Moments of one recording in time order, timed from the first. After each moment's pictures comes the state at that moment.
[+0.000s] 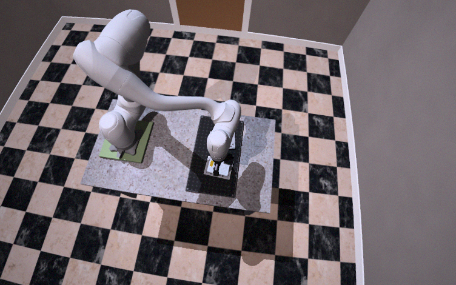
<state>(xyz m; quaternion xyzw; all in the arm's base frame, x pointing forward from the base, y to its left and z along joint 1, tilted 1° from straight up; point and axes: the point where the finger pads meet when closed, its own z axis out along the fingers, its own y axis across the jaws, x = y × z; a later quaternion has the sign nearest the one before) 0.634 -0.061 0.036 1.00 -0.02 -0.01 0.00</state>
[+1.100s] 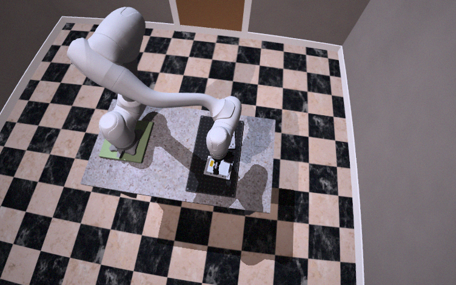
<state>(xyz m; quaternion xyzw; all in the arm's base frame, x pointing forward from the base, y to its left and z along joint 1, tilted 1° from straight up) 0.634 -0.061 0.068 1.00 -0.02 -0.01 0.00</state>
